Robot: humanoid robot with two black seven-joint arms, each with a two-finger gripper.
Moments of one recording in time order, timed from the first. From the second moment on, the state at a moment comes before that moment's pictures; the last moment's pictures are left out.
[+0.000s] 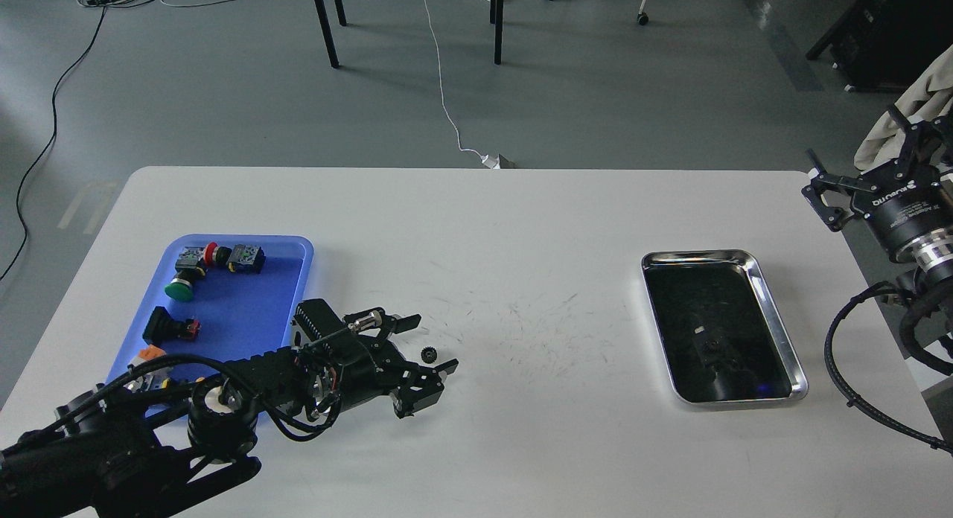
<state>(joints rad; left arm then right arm) -0.50 0.45 -0.30 -1.34 2.18 0.07 -0.09 0.42 -0.60 1.09 0.87 0.20 0.49 0.08</state>
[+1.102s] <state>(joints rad) -0.49 0.48 -0.33 -1.32 2.18 0.11 -0.08 0.42 -0.60 1.08 0.88 0.20 0.49 0.08</state>
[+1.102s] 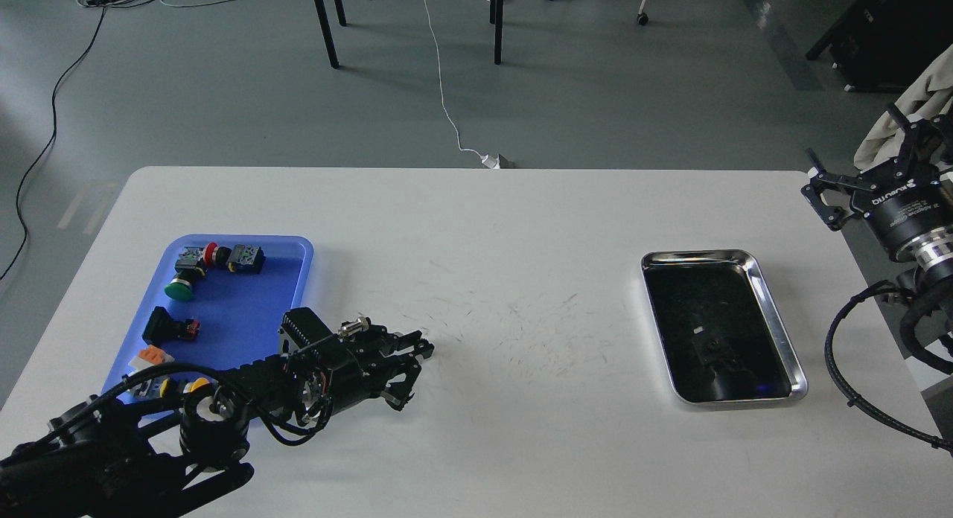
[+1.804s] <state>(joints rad) -0.53 0.94 -0.42 -1.41 1.82 0.15 -0.13 0.44 -0.60 1.08 0.88 0.20 0.49 0.08</state>
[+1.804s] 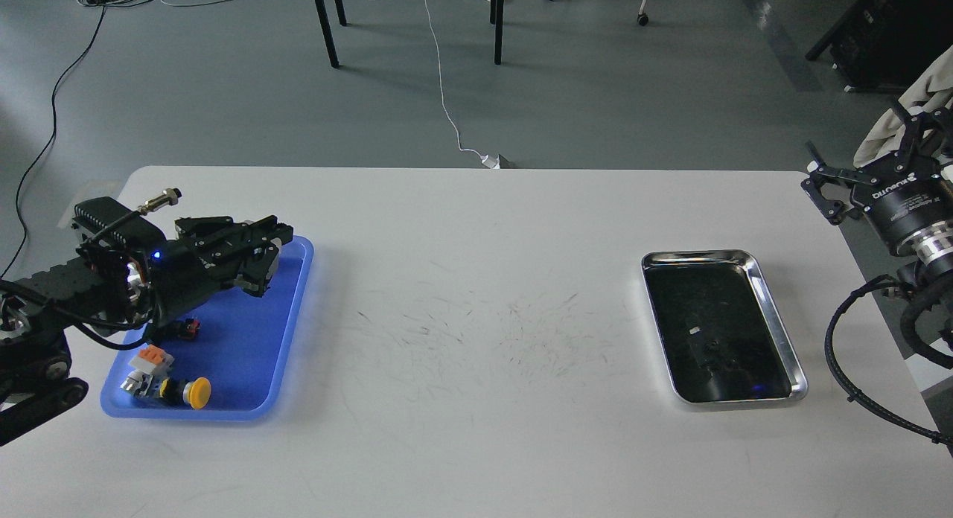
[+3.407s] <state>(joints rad) -0.46 0.70 -0.39 -0.98 1.73 0.20 -0.14 0.44 -0.60 1.08 0.88 0.20 0.49 0.08</state>
